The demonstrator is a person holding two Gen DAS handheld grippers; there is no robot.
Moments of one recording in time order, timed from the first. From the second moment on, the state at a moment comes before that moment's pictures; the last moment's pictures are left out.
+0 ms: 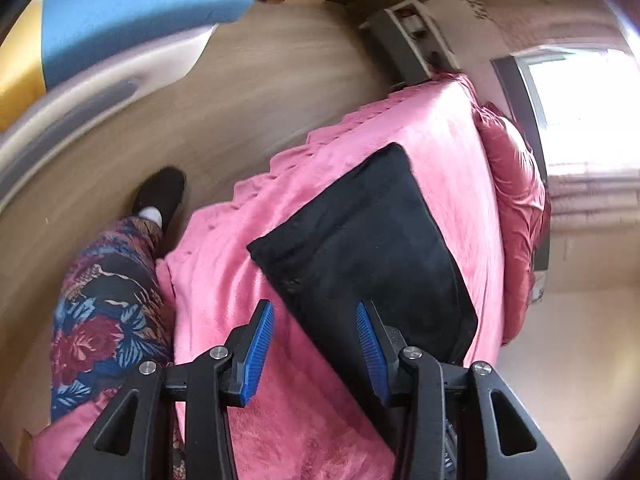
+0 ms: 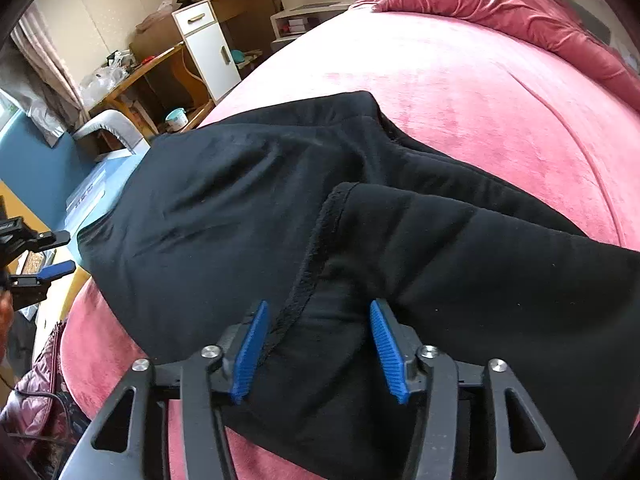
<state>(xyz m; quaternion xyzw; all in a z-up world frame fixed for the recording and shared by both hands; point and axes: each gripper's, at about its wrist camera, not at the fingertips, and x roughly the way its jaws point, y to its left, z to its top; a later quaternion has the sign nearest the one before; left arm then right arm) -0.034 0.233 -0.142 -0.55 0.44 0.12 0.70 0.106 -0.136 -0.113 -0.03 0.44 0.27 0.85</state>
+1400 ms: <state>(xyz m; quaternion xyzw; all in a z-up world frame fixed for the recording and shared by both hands) 0.035 -0.039 -0.045 -0.03 0.40 -0.24 0.88 0.138 -0.159 -0.059 0.21 0.45 0.44 0.75</state>
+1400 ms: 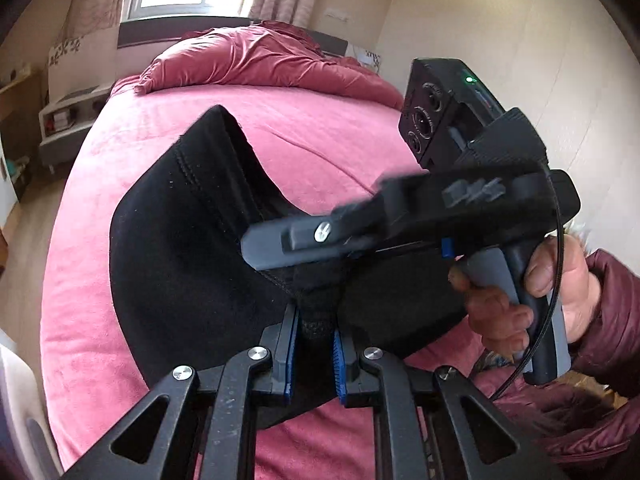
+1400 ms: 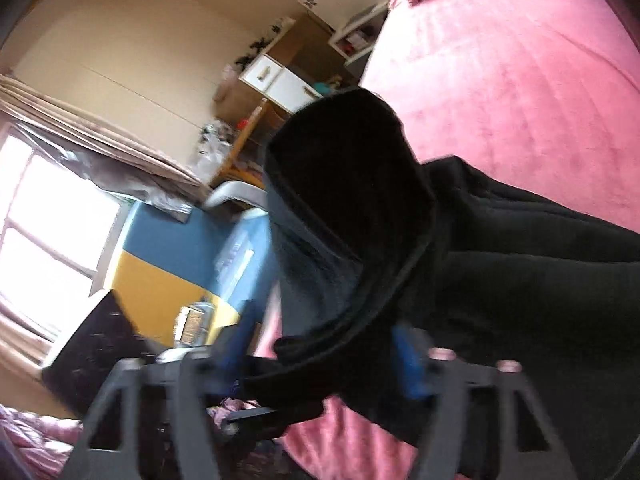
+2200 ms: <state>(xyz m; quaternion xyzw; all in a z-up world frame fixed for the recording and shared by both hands) 0.040 -0.003 -0.011 -0.18 0.38 -0.30 0.86 0.103 -0.285 -0.020 0.24 0.37 0.36 0.83</state>
